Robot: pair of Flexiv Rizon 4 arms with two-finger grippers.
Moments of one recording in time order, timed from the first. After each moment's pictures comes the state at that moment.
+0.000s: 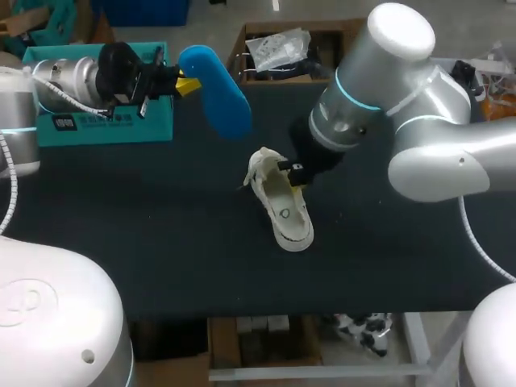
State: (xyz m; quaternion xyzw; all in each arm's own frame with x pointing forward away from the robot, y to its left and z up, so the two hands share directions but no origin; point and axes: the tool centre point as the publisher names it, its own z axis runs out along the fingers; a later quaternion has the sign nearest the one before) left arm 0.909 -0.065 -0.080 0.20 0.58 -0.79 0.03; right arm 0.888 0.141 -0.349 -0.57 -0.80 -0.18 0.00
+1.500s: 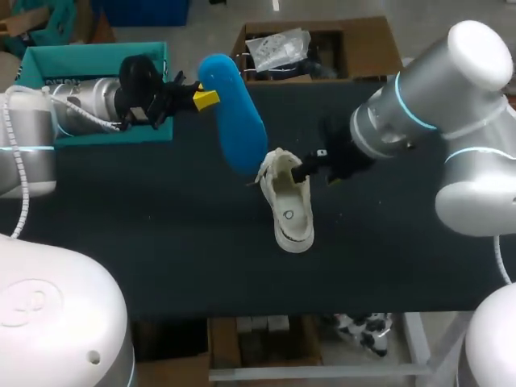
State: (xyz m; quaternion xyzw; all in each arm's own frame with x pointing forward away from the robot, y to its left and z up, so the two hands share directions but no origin) left arm 0.876 -0.098 -0.091 0.09 0.58 -0.80 -0.10; right arm 0.868 0.109 -0.309 -0.57 -0.77 -0.27 0.01
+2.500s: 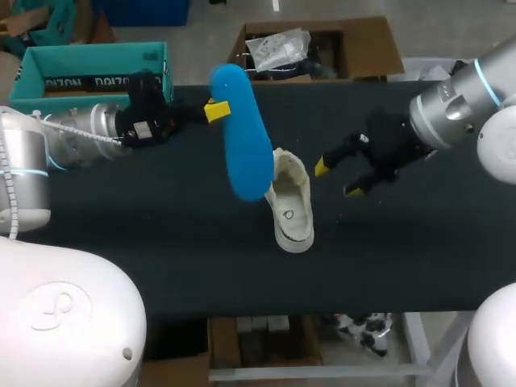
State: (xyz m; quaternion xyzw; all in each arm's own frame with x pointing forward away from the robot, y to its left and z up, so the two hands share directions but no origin) left arm 0.848 -0.120 -0.100 -0.09 0.59 -0.79 -0.15; right arm 0.838 0.081 -0.285 -0.66 -0.65 -0.29 0.24
